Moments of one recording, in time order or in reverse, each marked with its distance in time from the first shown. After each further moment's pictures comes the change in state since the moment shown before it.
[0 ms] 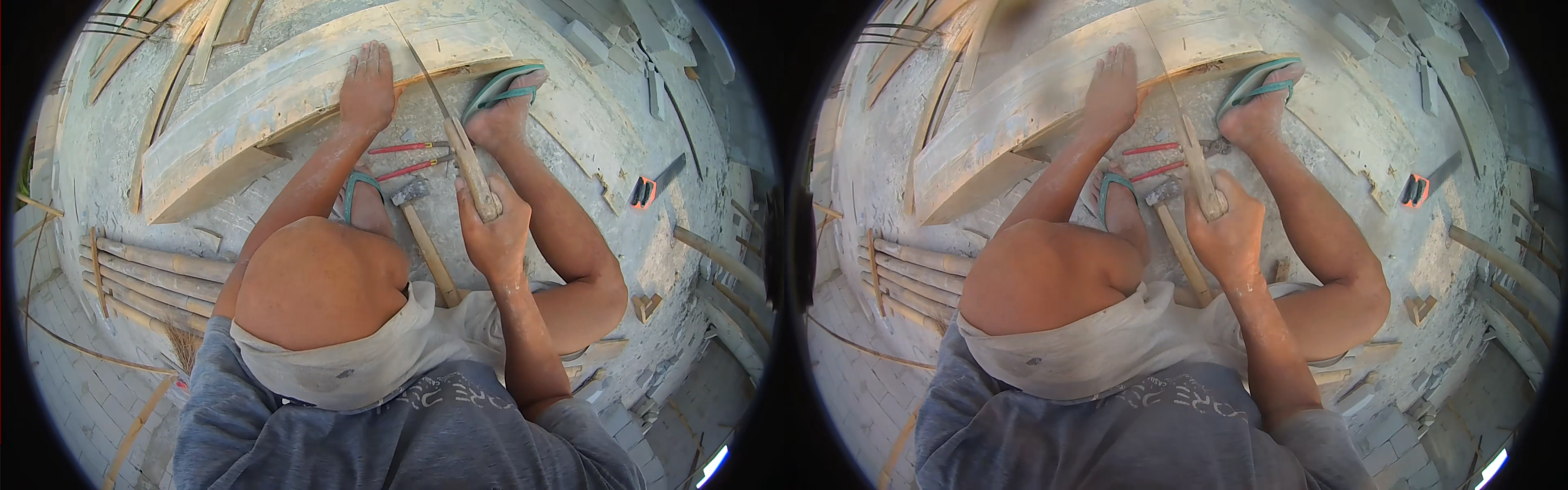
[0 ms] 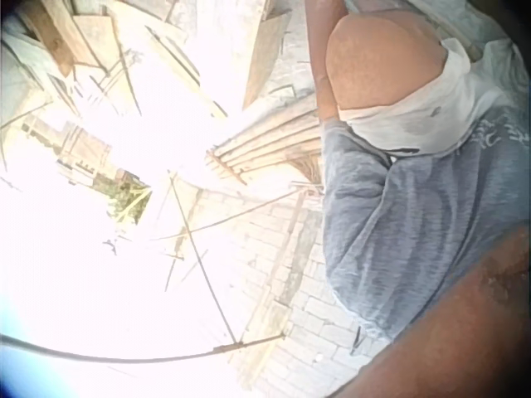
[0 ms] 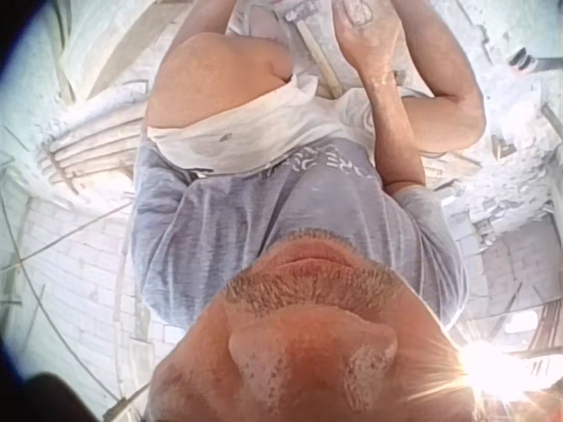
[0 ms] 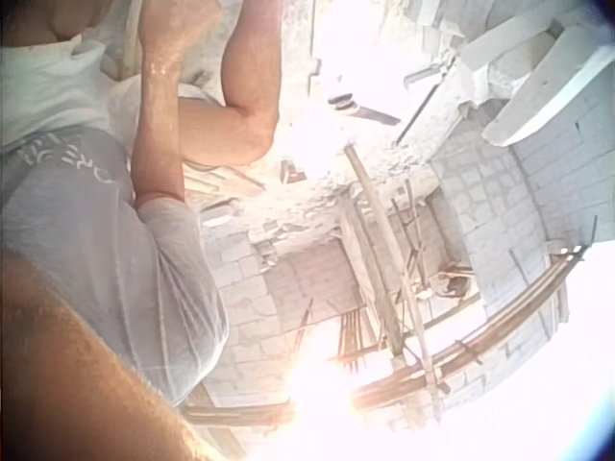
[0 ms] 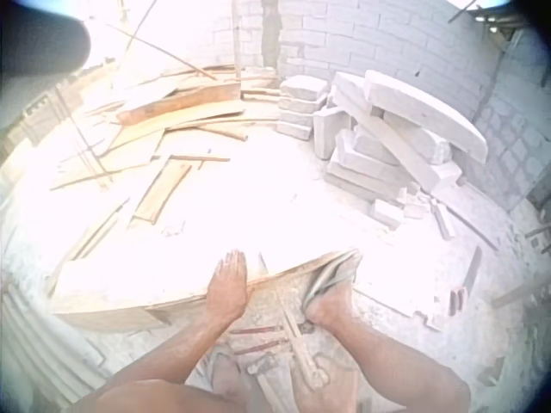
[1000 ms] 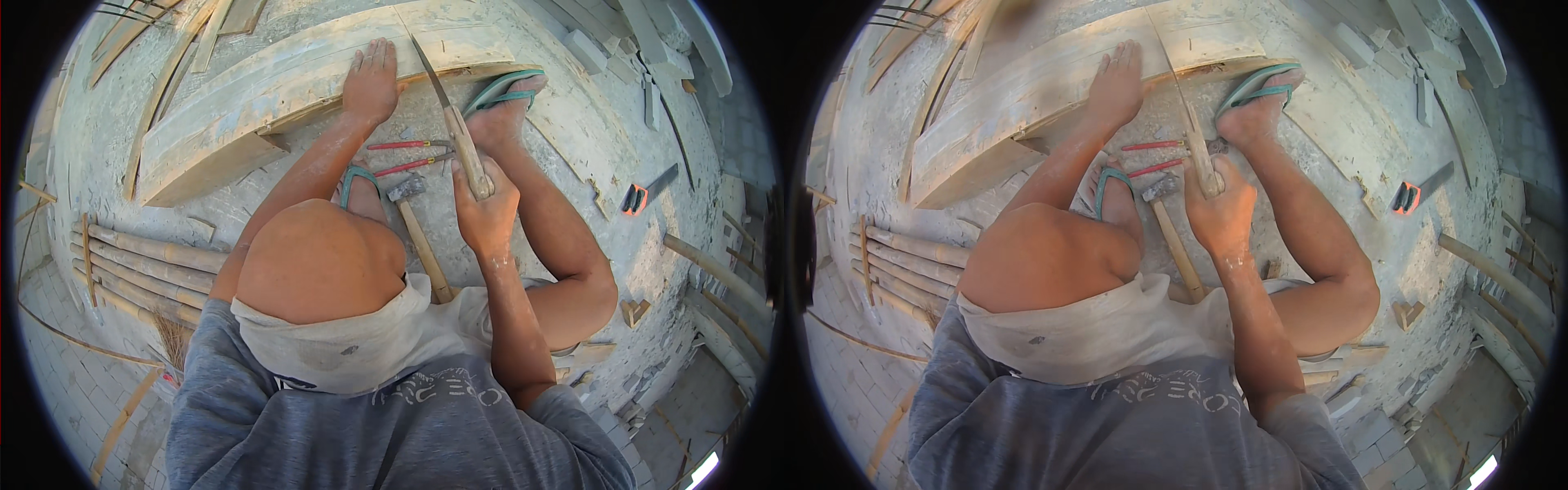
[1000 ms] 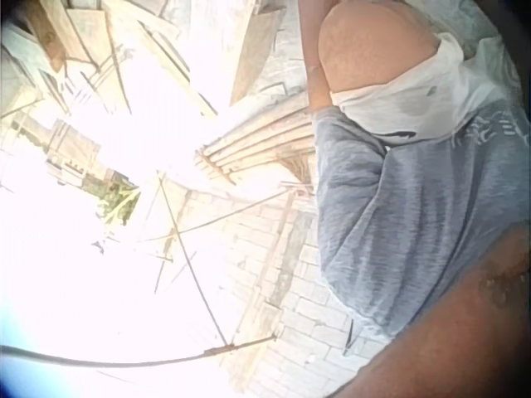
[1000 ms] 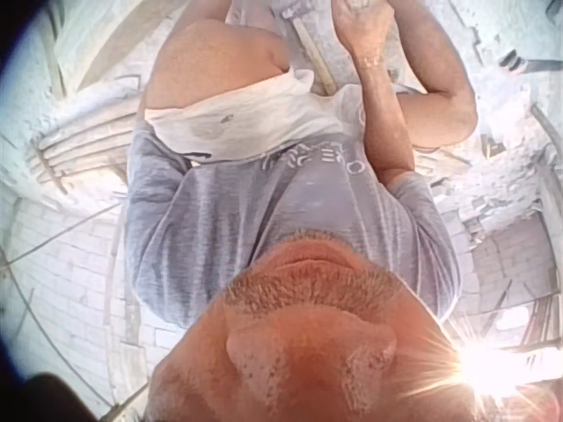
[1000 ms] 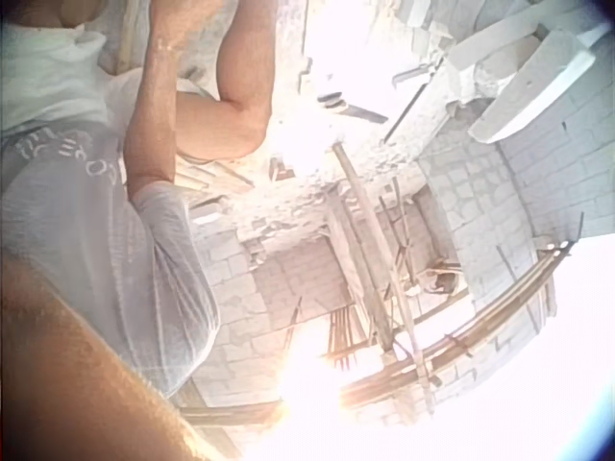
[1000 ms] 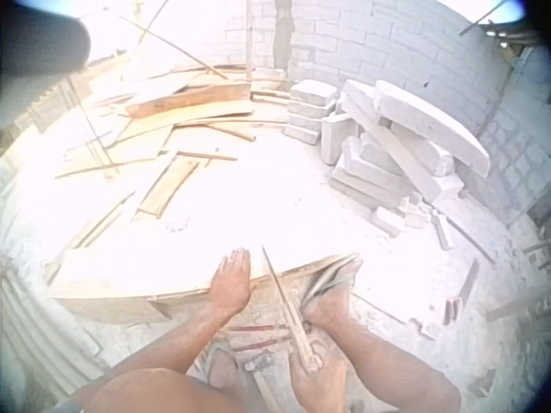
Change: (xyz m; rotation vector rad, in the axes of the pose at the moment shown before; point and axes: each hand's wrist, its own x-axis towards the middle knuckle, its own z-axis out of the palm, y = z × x) left_hand 0.007 -0.009 0.013 0.034 -0.007 -0.038; right_hand 0.020 0.020 0.021 -0.082 0.033 -0.008
